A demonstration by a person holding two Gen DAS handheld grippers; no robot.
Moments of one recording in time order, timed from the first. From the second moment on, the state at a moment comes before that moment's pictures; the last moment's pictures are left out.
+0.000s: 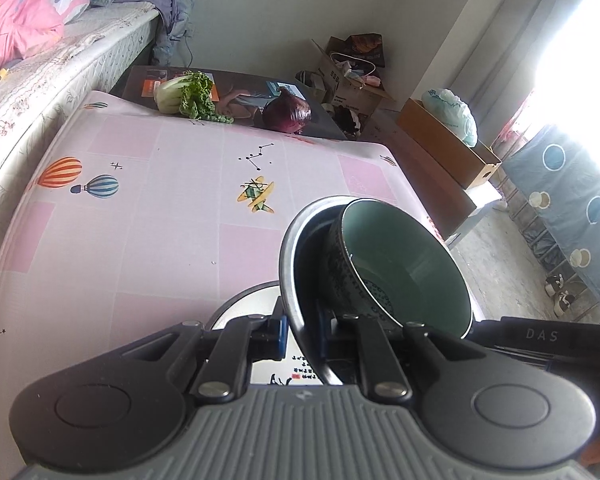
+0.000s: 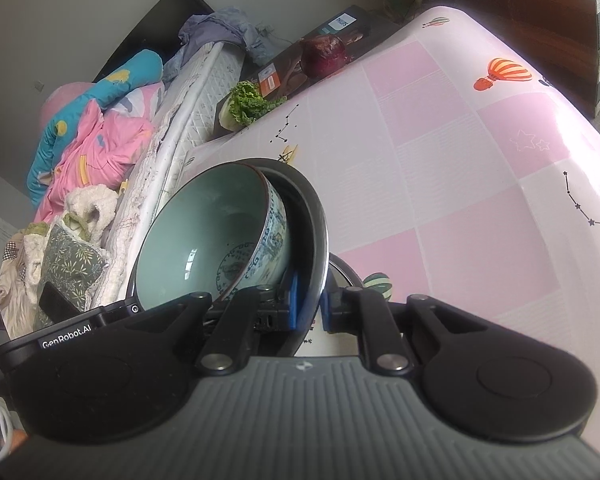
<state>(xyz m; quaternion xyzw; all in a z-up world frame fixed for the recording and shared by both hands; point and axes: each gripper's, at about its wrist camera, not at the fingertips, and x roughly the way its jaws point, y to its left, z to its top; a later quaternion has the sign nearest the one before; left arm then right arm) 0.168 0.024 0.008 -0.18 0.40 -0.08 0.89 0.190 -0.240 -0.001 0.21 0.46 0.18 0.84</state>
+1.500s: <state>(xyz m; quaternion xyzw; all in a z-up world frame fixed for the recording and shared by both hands) 0.123 0.048 -0.040 -0.17 0.43 -0.08 0.88 0.166 -0.209 -0.037 0.10 0.46 0.15 0.87</state>
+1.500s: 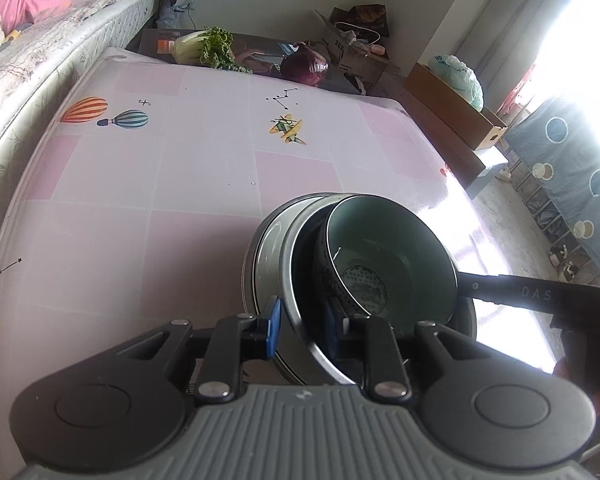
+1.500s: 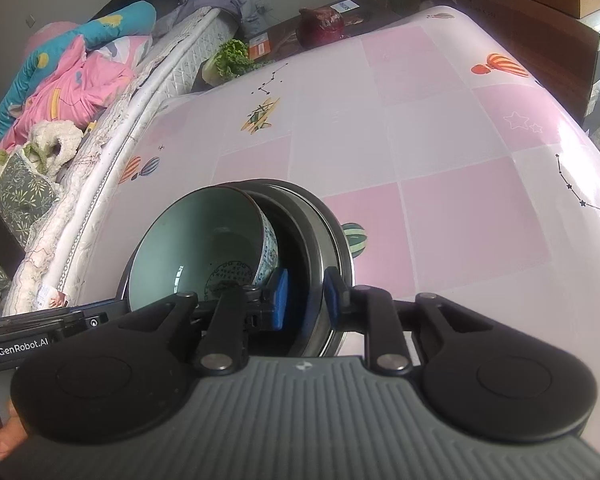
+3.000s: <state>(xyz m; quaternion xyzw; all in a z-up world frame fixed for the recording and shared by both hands) 0.091 0.089 -0.059 -0.23 0.43 -0.12 0.87 0.109 -0.275 -0.094 0.32 0.45 0.17 0.82</state>
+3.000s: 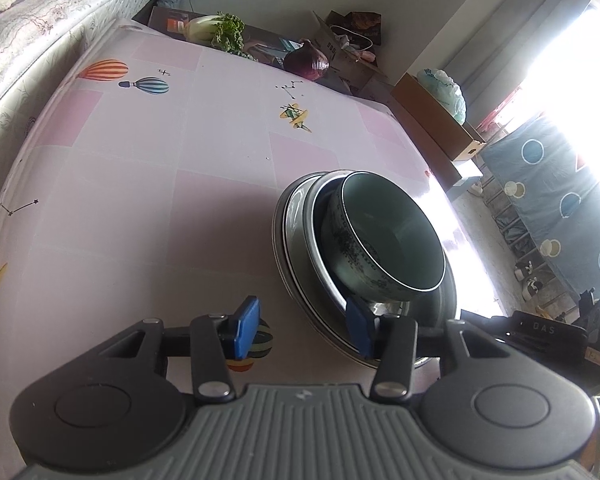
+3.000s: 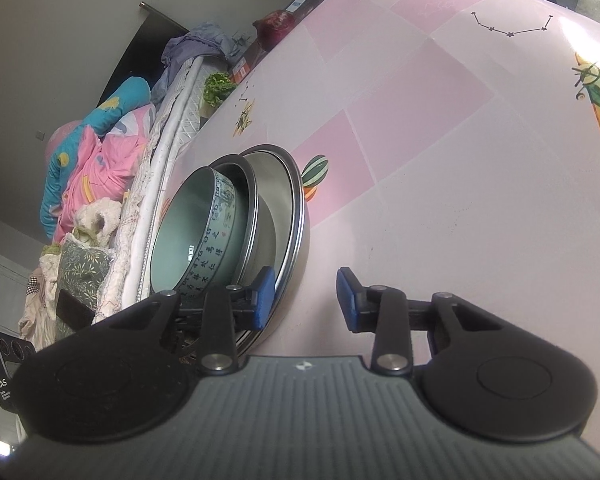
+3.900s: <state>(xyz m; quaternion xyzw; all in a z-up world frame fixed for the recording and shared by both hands) 0.106 0.079 -0.092 -0.29 0.45 -0.13 0.84 0.115 -0.261 -0.098 0.32 0.46 0.17 0.81</state>
